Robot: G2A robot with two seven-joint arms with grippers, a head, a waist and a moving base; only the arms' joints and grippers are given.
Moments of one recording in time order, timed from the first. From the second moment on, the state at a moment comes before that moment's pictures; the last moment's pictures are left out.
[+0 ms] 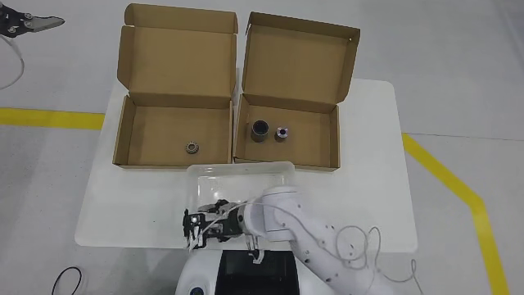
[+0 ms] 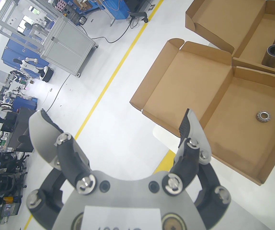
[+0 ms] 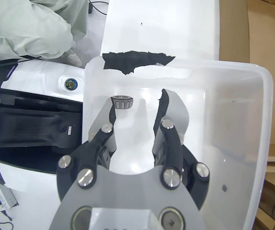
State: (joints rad) left arm 0.56 -0.16 -1.11 -1.50 0.89 -0.82 -0.11; right arm -1.17 -1.51 0.66 -1.62 -1.39 -0.85 0.80
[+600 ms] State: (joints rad) left arm 0.56 -0.16 -1.11 -1.50 0.89 -0.82 -0.11; right arm -1.01 -1.56 0.54 -1.41 -1.25 -0.79 0.83
